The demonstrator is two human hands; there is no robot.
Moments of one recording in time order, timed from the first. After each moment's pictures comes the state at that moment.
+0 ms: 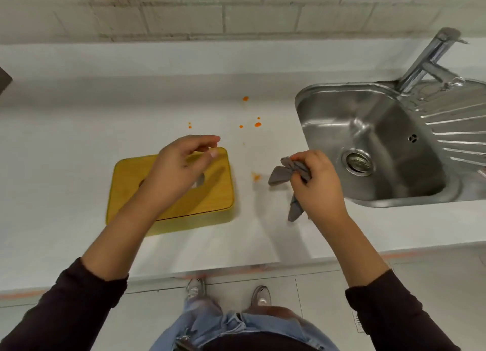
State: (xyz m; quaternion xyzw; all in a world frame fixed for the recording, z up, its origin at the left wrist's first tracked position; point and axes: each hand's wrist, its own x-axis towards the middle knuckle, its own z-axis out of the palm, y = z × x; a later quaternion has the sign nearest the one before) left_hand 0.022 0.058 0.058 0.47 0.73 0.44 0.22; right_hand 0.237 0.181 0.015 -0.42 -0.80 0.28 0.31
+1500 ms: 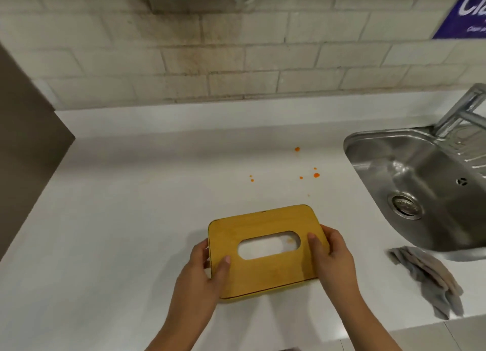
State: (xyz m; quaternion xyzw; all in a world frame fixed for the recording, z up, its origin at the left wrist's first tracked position) left_hand -0.081 -0.056 -0.018 0.31 0.80 0.42 0.29; right_hand 0.107 0.089 -0.015 -0.57 -0.62 0.43 0.32
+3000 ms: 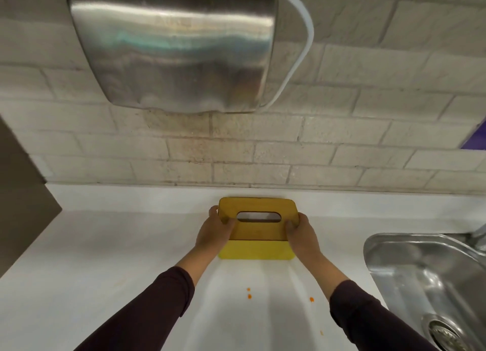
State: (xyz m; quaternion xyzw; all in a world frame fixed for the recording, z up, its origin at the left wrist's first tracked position) left_hand -0.244 0.260 0.006 0.30 0.85 0.36 0.26; right_hand -0.074 0.379 -0.004 -0.55 -0.72 0.37 0.20
